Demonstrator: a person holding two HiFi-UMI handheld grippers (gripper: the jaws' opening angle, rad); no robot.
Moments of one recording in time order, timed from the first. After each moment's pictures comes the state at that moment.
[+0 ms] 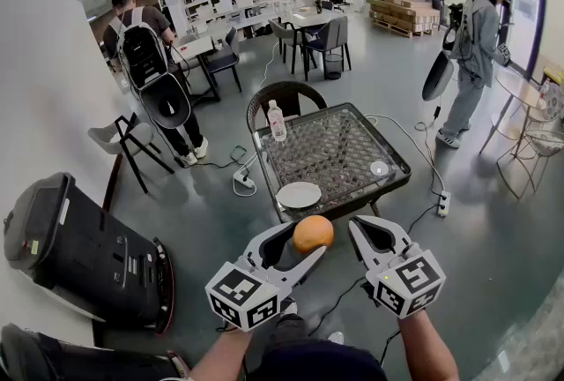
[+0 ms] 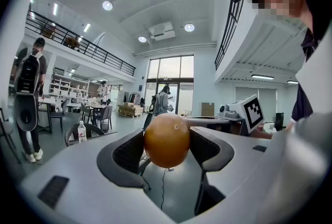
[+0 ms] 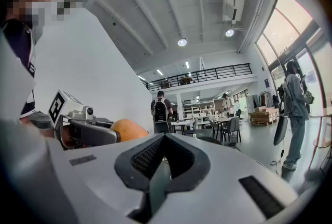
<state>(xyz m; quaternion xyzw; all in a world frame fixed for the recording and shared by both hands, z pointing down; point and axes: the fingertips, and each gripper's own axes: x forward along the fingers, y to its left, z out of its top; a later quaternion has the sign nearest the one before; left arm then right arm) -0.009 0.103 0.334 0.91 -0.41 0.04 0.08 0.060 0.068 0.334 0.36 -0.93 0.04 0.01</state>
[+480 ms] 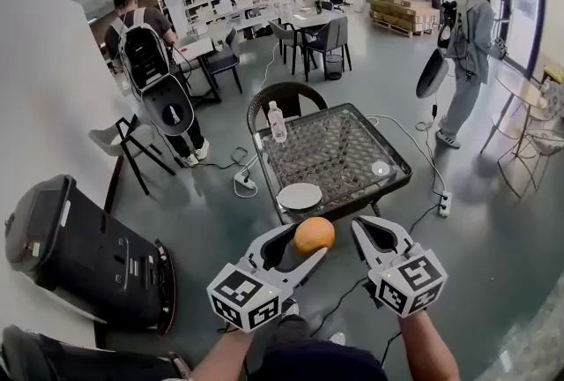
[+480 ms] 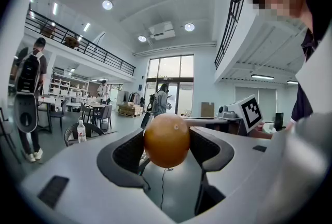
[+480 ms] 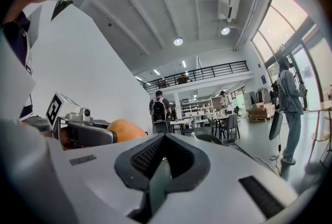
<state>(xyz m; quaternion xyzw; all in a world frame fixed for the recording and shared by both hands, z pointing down) -0.009 0.103 0.337 0.91 -0.41 0.05 0.08 0.065 0.063 0.340 0.37 -0.93 0.07 0.00</state>
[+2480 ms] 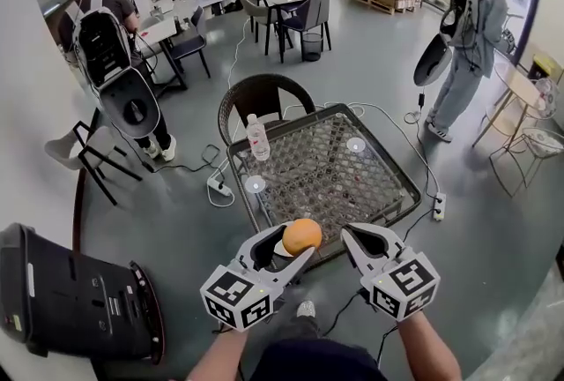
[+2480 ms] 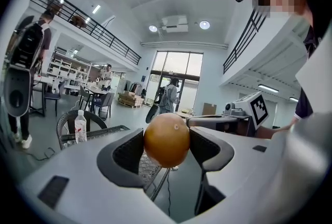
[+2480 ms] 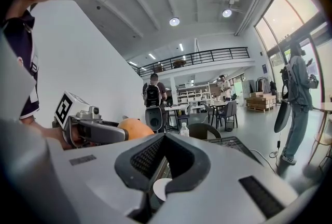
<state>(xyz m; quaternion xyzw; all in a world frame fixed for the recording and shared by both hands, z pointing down) -0.087 -0.127 0.396 0.91 -0.39 0.05 0.16 -0.006 -0.145 0.391 0.38 -0.92 0.10 0.08</state>
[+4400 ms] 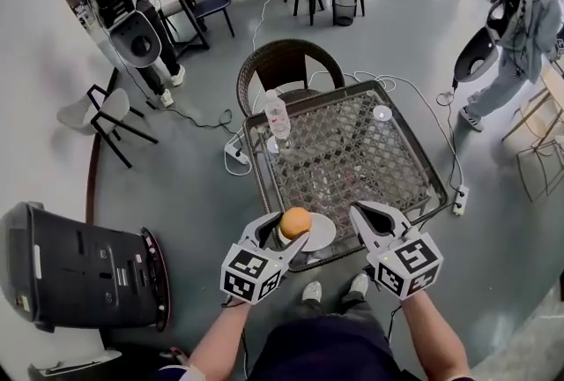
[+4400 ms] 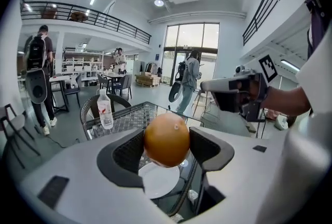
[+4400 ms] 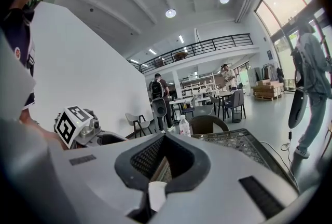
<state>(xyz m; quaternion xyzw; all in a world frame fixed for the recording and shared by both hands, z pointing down) -0.133 -0.198 0.507 0.85 -0.46 0.19 0.19 -0.025 -0.237 0.444 0.34 -0.93 0.14 0.10</state>
